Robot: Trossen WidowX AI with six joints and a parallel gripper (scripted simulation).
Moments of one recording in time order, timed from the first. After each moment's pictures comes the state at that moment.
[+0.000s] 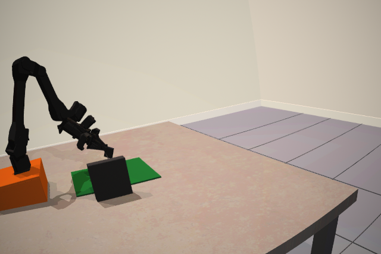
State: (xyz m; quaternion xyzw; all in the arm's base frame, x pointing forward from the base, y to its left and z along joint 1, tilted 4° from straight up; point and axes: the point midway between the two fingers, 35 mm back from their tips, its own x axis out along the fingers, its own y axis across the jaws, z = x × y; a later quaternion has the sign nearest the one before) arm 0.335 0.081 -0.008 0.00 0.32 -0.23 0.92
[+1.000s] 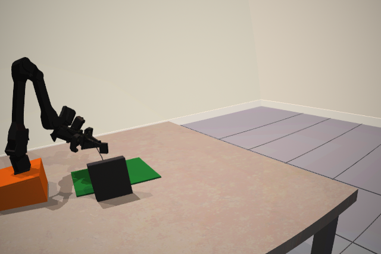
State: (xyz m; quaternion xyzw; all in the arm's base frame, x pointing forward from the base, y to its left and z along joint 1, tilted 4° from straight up) arm 0.311 0.080 0.006 0.00 0.21 -0.25 0.95
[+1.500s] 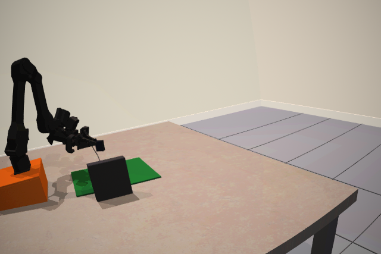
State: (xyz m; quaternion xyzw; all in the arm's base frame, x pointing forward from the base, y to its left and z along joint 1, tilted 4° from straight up) arm 0.295 0.077 0.015 0.01 0.15 -0.26 0.95
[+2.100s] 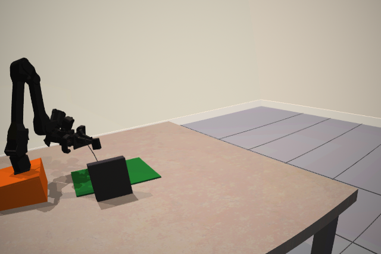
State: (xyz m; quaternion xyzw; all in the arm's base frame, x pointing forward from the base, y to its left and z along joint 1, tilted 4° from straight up) arm 0.280 0.071 0.024 0.01 0.12 -0.27 0.96
